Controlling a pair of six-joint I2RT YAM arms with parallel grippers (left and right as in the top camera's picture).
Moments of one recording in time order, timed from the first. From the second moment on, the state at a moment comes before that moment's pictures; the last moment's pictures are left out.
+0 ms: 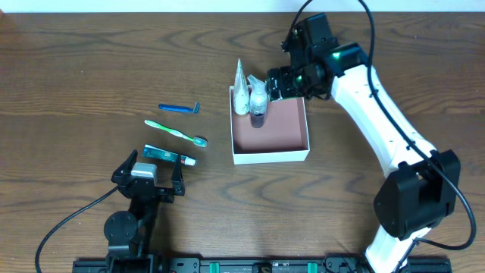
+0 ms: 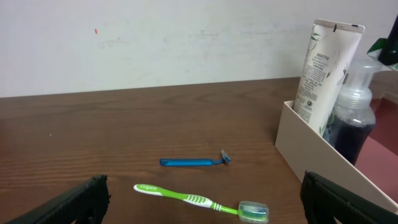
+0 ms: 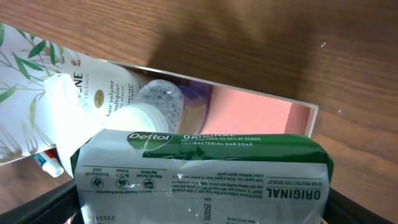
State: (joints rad) left arm 0.01 0.01 0.02 -0.11 0.15 0.01; right arm 0.38 1.91 1.71 -0.94 -0.18 0.25
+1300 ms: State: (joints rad) left arm 0.01 0.01 0.02 -0.11 0.15 0.01; right arm 0.40 1.99 1.56 -0.70 -0.09 0.33
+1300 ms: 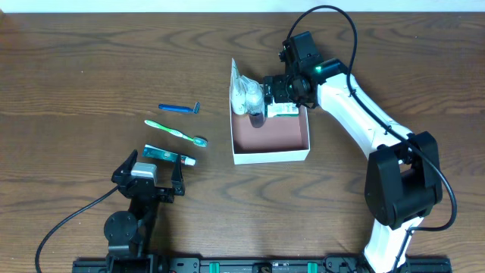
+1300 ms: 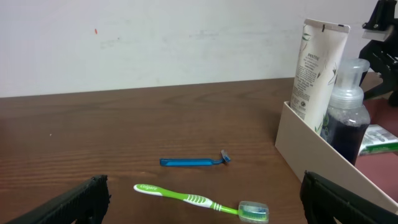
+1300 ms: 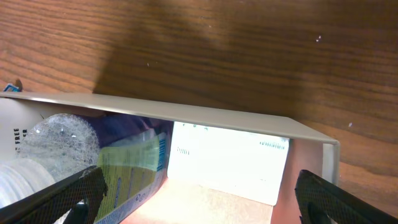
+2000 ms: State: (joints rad) left arm 0.01 0.01 0.02 -0.11 0.15 0.01; right arm 0.38 1.99 1.69 -0.81 -0.10 0.32
